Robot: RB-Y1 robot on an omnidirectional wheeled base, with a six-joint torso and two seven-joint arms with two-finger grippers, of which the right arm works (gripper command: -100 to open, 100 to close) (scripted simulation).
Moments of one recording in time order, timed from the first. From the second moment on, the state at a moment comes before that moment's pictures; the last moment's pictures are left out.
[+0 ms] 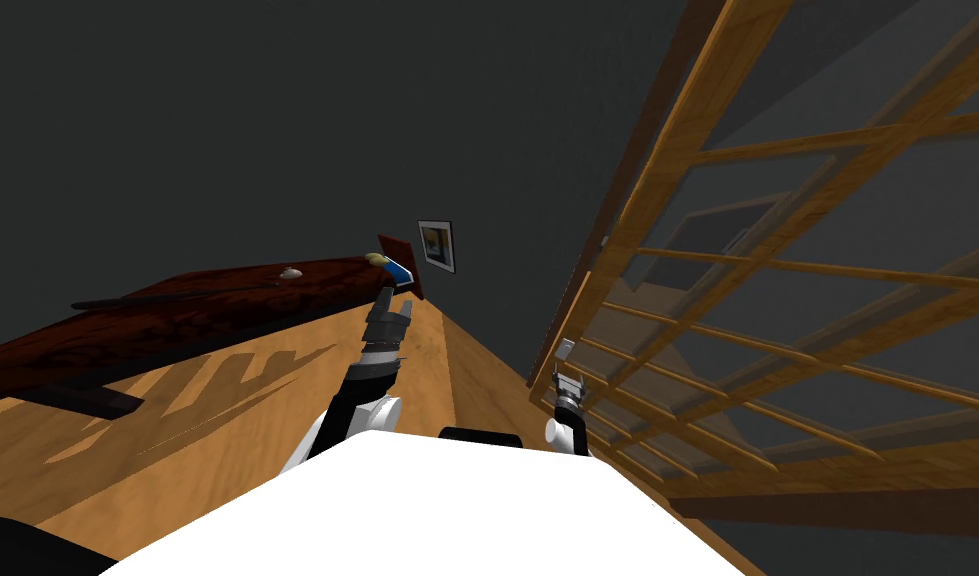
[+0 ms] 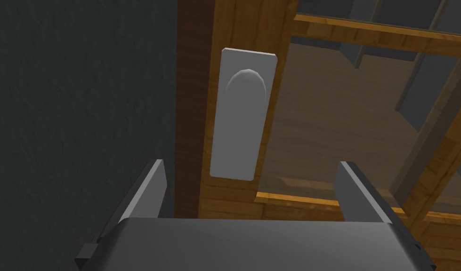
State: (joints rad) arm -0.07 -0.14 -0.04 -0.65 -0.60 -0.88 -1.18
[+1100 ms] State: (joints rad) arm -0.03 -0.20 -0.03 -0.66 -0.63 -0.88 -1.33
